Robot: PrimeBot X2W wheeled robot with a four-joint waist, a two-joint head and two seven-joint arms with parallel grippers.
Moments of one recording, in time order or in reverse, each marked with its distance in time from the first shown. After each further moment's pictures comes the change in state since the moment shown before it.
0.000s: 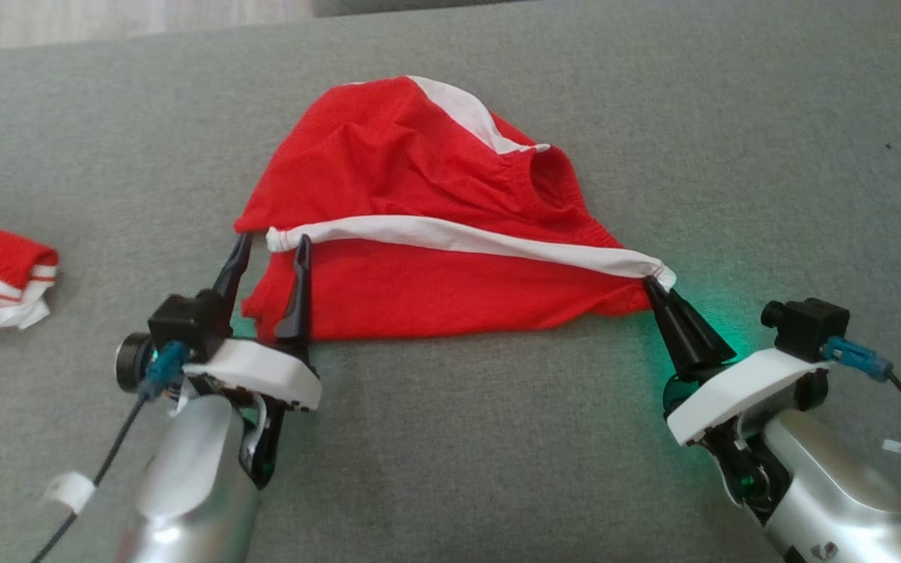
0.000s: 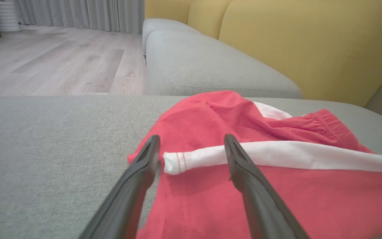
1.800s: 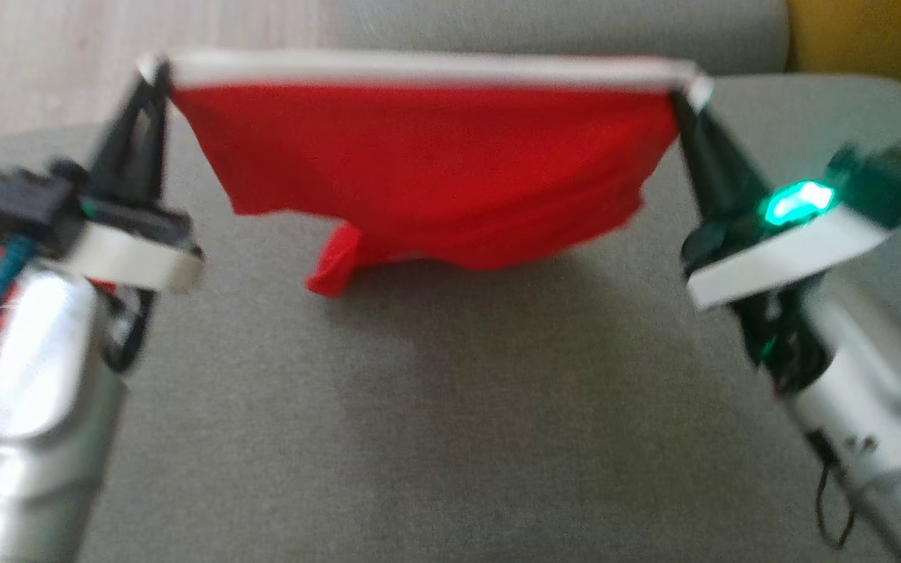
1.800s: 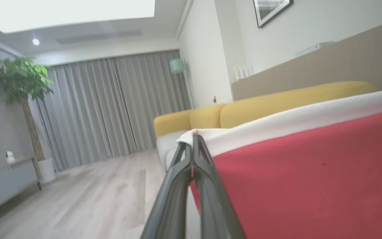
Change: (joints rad) left arm -0.161 0.260 -0.085 -0.222 -0.042 -0.008 -0.004; right arm -0.166 -0.017 -0.095 -0.241 -0.031 0.000 0.000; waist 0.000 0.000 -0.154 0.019
